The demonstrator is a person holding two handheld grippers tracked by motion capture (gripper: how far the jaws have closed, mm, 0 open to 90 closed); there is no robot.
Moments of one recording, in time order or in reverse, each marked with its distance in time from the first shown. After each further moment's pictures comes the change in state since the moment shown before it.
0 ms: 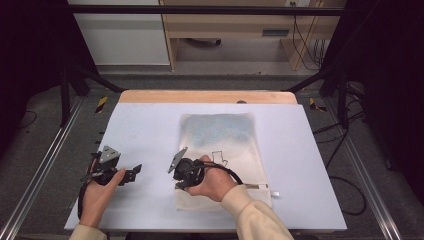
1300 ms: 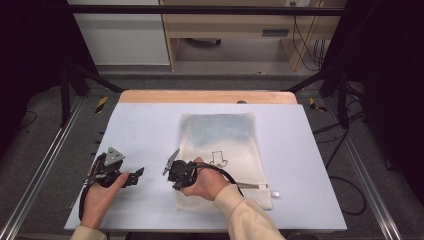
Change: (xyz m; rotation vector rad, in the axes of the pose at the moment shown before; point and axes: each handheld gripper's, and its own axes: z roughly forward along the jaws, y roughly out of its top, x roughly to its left) left arm -0.013 -0.001 -0.003 0.030 -0.012 0.064; right arm -0.004 0.005 0.027 0.042 0.063 -0.001
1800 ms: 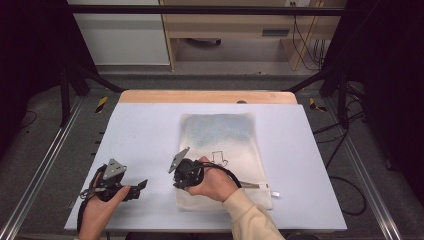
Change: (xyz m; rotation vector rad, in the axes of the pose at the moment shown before) left arm -0.030 -0.010 -0.020 -0.011 -0.064 0.013; right arm -0.003 -0.012 -0.014 -0.116 0.012 -0.002
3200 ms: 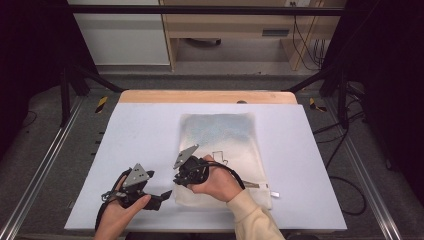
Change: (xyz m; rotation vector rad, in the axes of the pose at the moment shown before) left arm -0.057 0.021 0.010 -0.061 -0.252 0.073; right arm -0.003 -0.006 -0.013 -0.110 -0.006 0.039
